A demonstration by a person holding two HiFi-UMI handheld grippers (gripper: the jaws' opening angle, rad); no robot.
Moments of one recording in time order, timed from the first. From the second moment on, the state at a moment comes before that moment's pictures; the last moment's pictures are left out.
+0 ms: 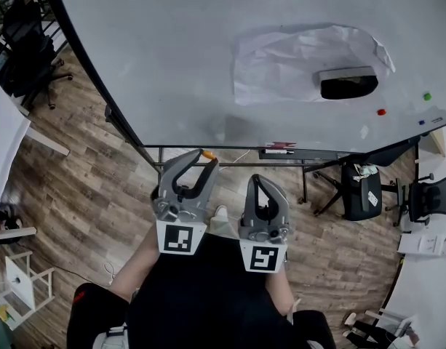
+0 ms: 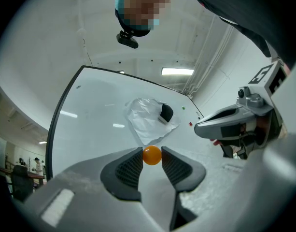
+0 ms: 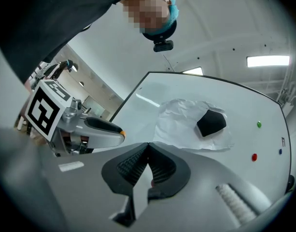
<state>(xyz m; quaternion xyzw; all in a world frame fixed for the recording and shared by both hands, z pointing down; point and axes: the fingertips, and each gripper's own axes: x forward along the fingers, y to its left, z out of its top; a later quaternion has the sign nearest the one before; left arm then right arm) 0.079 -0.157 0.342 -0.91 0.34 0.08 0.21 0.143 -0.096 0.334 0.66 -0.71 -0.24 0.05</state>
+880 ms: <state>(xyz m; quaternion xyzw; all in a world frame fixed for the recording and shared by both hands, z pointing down) 0.081 -0.215 0.322 -0.88 0.41 0.08 0.24 0.161 -0.121 0.337 0.62 -0.74 -0.25 0.05</state>
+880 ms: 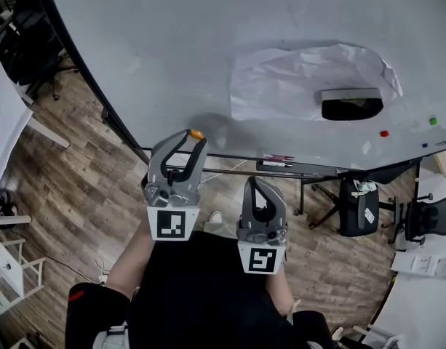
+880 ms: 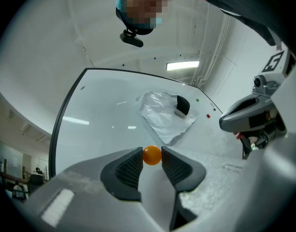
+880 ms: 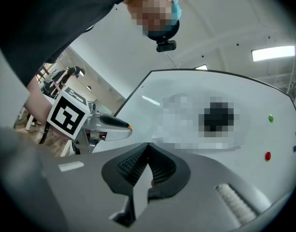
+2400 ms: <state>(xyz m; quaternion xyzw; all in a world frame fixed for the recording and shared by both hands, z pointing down) 0.062 -0.278 0.341 -0.84 0.50 0.03 0.22 0.174 -0.165 0.349 0.57 -0.79 -0.23 0.04</state>
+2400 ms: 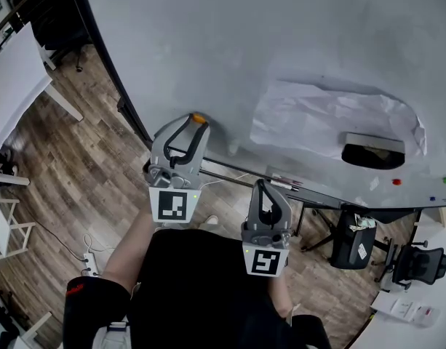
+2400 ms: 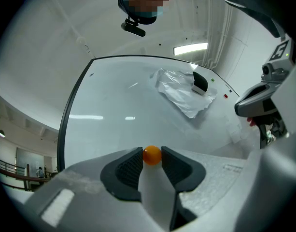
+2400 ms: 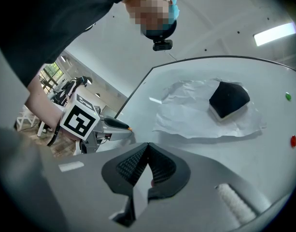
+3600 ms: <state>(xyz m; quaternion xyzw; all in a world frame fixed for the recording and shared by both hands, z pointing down) 0.066 -0.284 0.341 -0.84 0.50 0.04 0.22 0.181 -0.169 0.353 0.57 -0.79 -0.23 0.05</state>
